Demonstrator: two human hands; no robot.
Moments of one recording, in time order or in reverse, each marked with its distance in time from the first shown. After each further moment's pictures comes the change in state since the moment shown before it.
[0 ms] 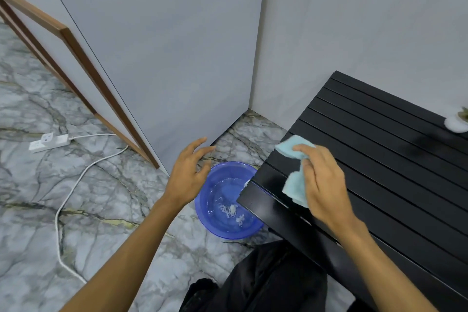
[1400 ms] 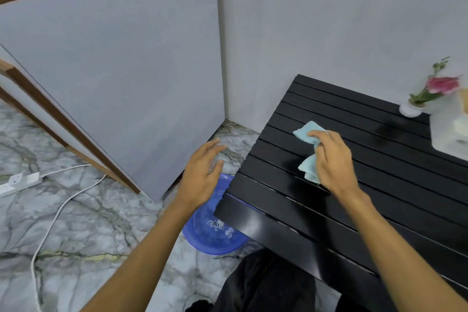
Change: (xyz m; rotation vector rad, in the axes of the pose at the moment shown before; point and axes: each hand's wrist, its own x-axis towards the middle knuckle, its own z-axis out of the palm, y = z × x) left_hand 0.036 0.063 0.042 -0.125 -0.078 0.172; right_hand 0.031 0.083 -0.045 -0.147 0.105 0.240
